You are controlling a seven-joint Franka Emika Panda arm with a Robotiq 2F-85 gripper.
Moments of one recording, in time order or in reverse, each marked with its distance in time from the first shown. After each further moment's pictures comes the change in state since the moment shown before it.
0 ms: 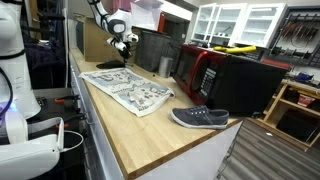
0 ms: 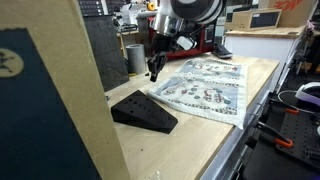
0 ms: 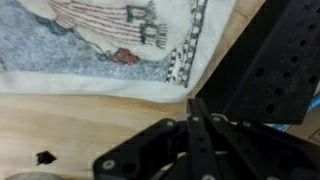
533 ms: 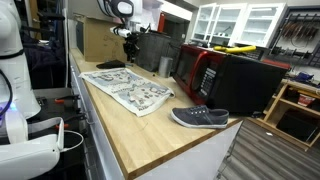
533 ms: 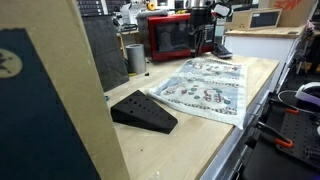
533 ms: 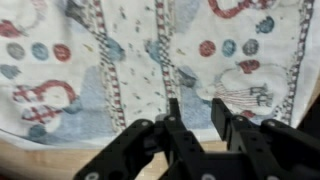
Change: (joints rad) arm -0.086 -0.306 -0.219 -0.124 -0.137 -0.396 0.011
